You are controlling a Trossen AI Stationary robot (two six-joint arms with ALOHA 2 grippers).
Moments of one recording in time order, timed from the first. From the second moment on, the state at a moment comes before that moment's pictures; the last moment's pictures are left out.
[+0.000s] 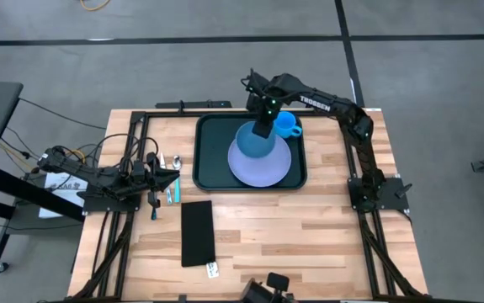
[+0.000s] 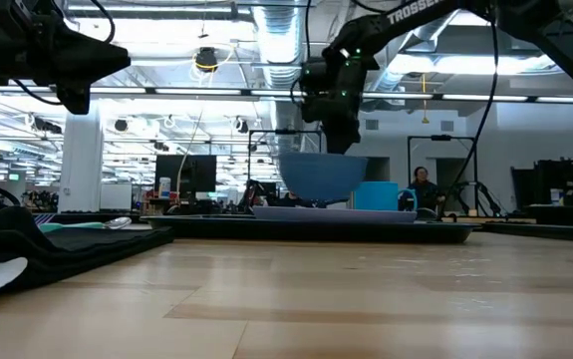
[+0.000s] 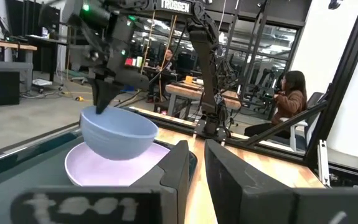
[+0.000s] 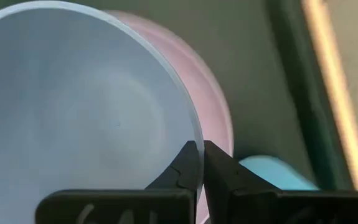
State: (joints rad) left arm -0.37 0.12 0.01 0.28 -0.59 -0.13; right arm -0.57 2.12 1.96 -1.19 -0.13 -0.28
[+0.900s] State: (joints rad) left arm -0.37 0.12 0.01 0.28 -0.59 -0.14; right arm -0.56 2.11 1.77 -1.10 -0.13 -0.29
